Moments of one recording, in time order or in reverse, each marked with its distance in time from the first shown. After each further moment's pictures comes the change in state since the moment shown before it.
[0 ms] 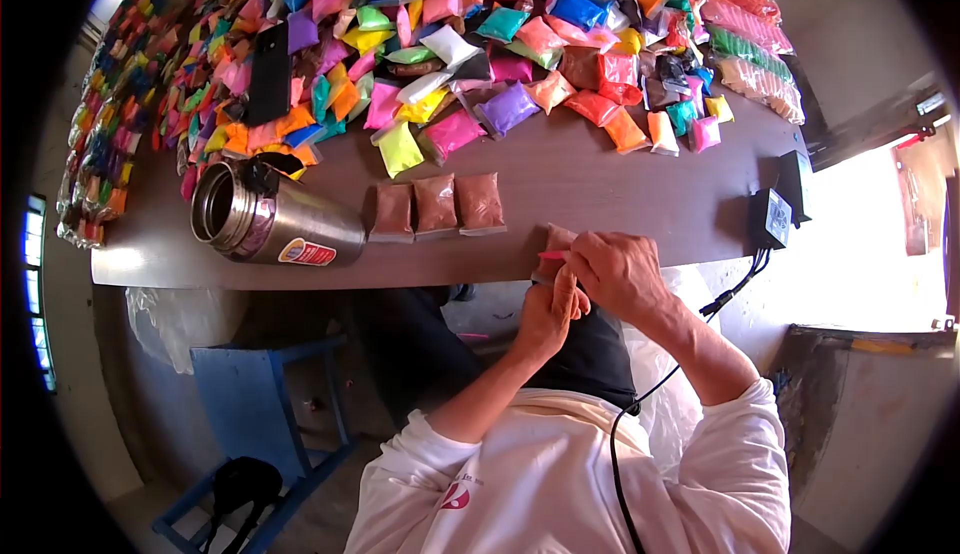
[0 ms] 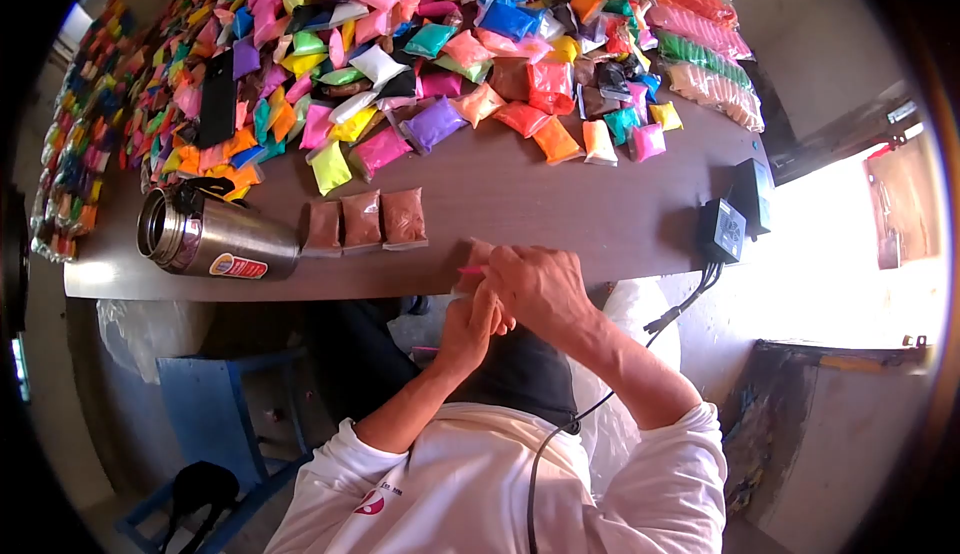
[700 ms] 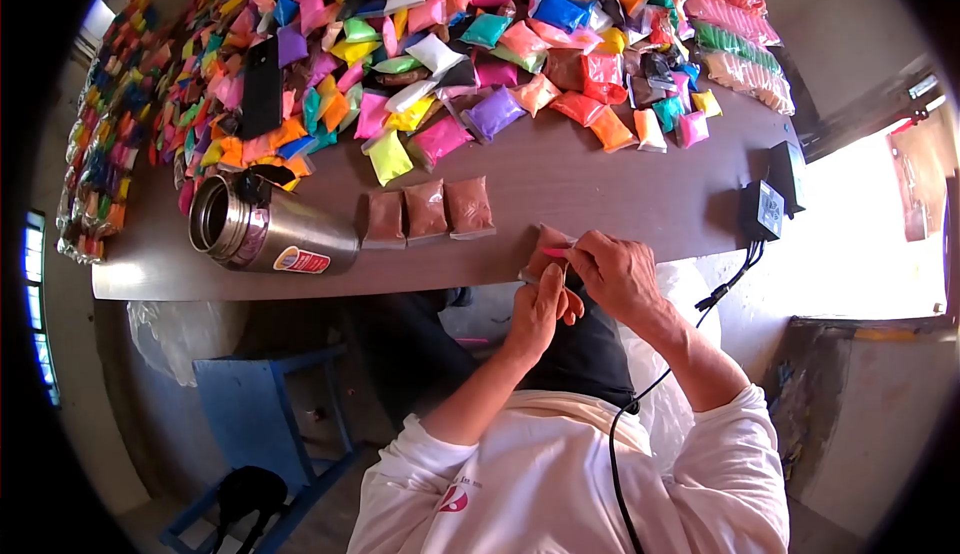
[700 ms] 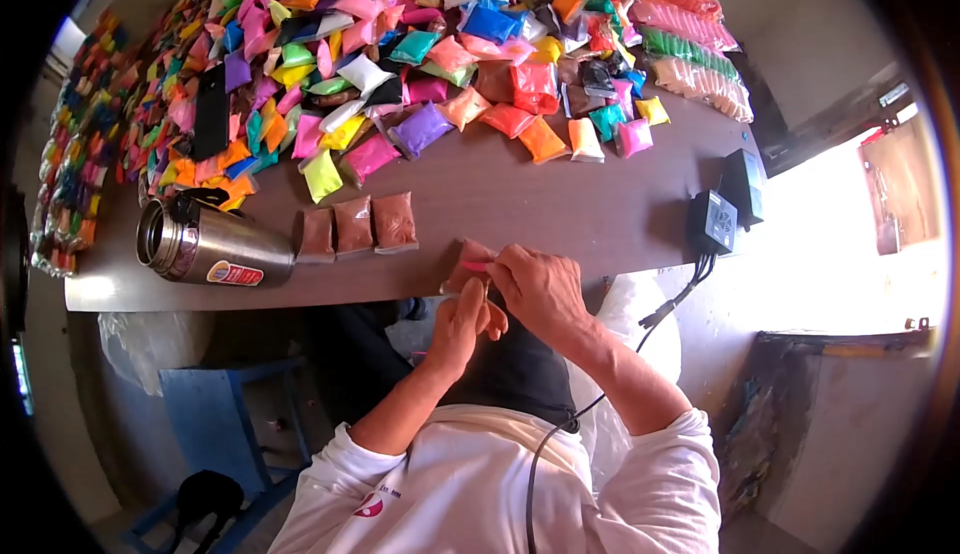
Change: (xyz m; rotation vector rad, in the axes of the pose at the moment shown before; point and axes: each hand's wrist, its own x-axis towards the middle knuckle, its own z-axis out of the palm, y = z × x) left_hand 0.001 0.011 -0.002 -0.193 -0.030 -0.187; right_hand -0.013 0.005 0.004 0.093 0.021 0.246
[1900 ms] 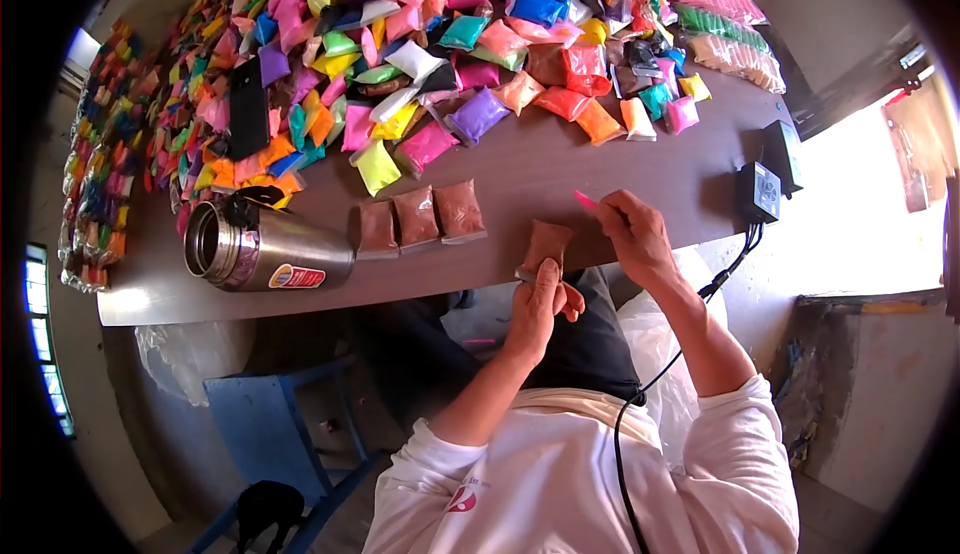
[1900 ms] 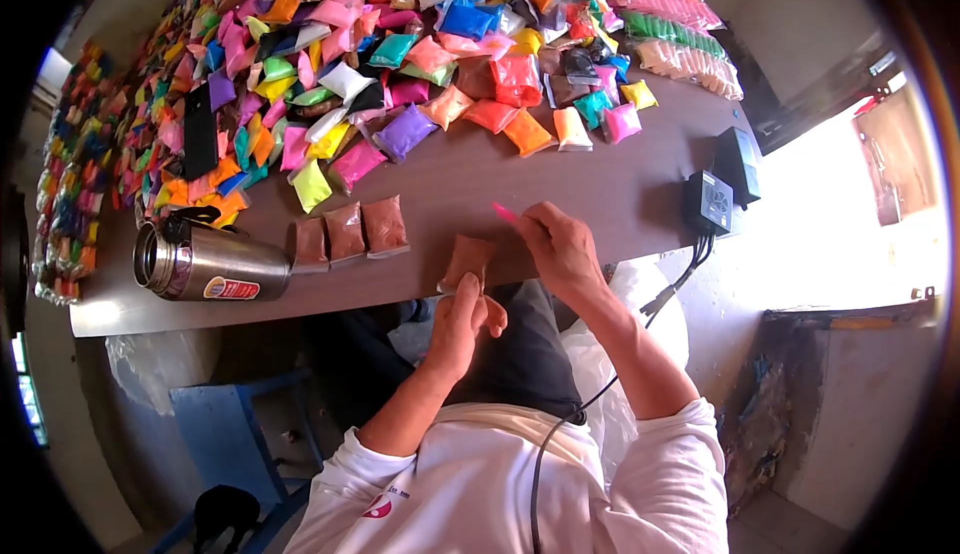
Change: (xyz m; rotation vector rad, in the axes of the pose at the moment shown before) left_hand 0.000 0.000 0.002 -0.038 0.001 -0.012; right_hand 0.010 0.034 -0.008 0.239 0.161 0.243
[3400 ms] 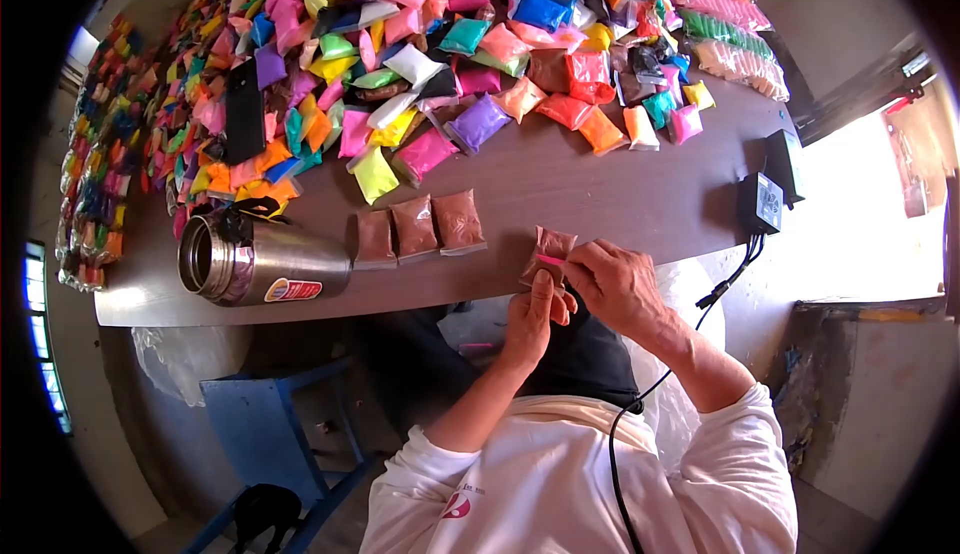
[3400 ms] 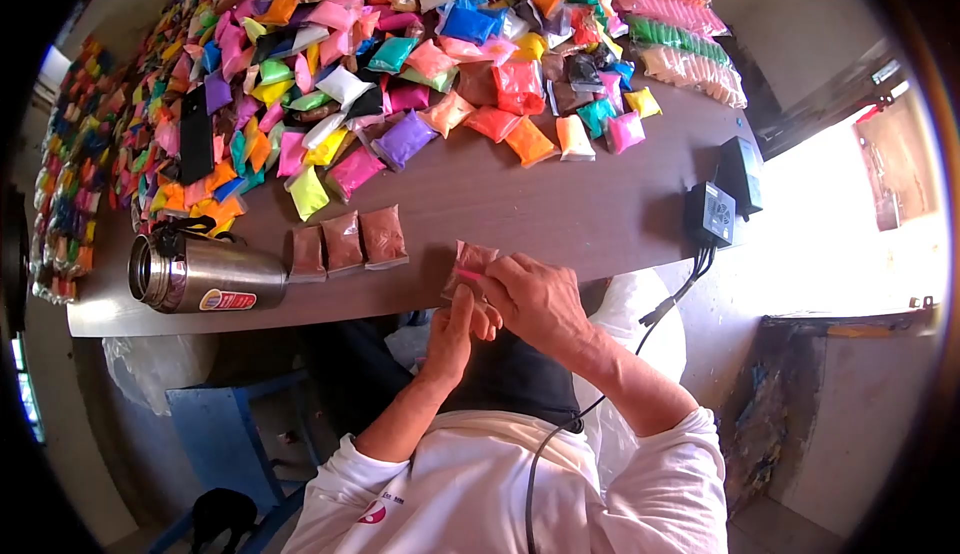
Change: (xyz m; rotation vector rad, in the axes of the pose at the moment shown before) left_hand 0.007 -0.013 -0.007 -0.092 0.000 0.058; right_hand -0.023 -0.031 0.008 -0.223 -0.123 -0.338
